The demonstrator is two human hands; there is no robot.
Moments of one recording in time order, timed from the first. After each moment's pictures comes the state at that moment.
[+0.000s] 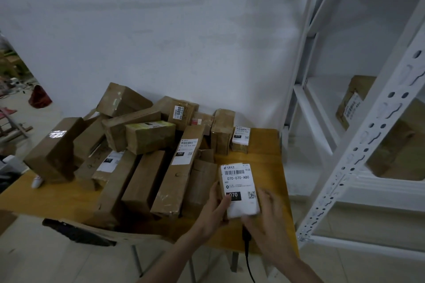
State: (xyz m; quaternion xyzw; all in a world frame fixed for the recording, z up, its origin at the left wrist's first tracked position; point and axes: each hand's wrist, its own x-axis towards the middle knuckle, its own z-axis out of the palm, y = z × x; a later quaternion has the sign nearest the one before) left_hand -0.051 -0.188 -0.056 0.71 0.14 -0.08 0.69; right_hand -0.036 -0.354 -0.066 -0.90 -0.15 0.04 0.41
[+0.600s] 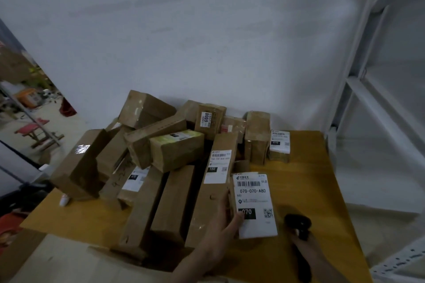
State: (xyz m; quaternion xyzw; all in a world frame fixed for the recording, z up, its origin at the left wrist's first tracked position) left_hand -0.023 -0.081 -0.076 0.73 0.12 -0.06 0.67; right_hand 0.071 -0.291 -0.201 -0.80 0.19 0.29 0.49
